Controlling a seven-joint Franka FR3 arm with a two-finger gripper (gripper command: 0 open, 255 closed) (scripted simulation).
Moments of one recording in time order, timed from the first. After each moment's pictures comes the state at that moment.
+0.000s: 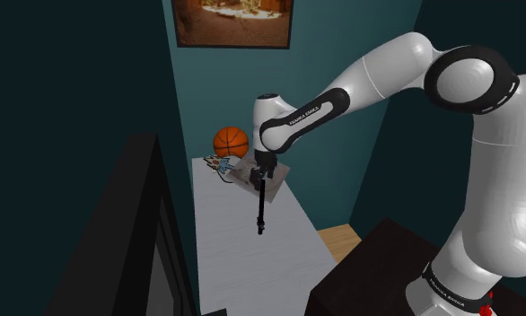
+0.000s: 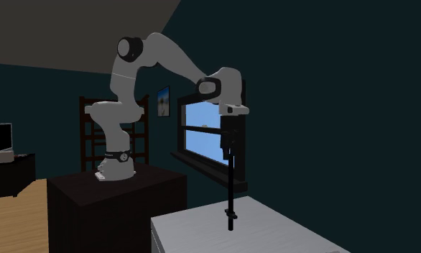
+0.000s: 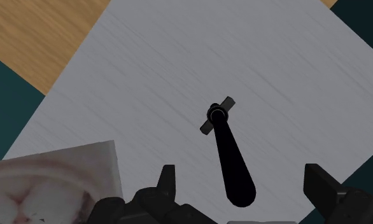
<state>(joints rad) 0.09 0.33 0.18 -1.96 -0.09 2.28 0.01</state>
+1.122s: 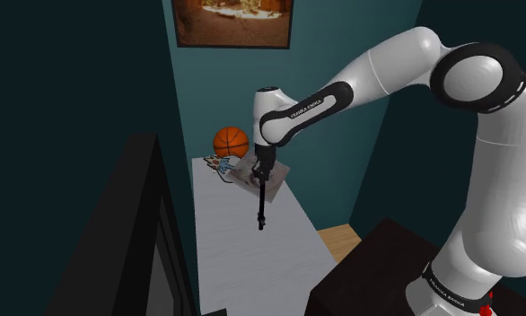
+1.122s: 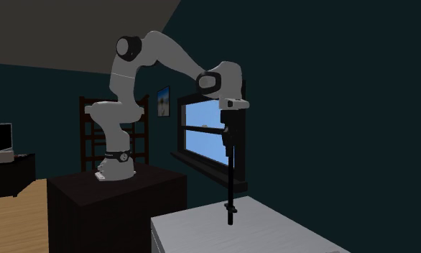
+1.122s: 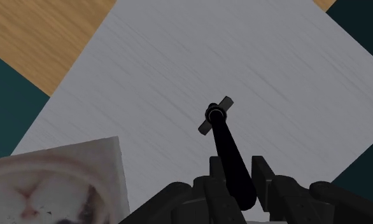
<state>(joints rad) 0.09 0.30 0.18 -1.94 -0.09 2.23 0.00</state>
